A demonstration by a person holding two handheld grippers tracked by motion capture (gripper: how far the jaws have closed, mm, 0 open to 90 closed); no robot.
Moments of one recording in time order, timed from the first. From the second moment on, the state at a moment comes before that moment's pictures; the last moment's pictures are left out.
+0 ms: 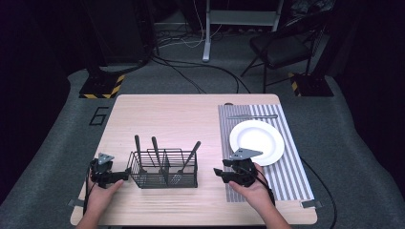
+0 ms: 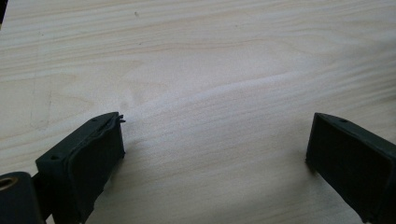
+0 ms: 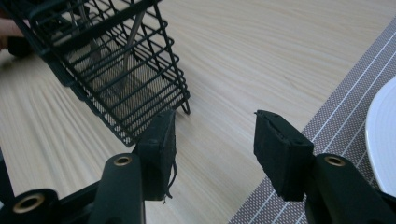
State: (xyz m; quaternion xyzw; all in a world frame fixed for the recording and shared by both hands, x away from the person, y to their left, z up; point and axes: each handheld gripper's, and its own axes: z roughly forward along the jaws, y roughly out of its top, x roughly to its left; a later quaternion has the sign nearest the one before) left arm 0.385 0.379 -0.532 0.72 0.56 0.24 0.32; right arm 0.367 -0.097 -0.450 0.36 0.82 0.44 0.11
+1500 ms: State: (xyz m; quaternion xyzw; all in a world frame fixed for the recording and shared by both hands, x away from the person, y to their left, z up) left arm 0.385 0.379 -0.532 0.72 0.56 0.24 0.32; right arm 0.394 -0.083 -0.391 0.37 0.78 0.50 0.09
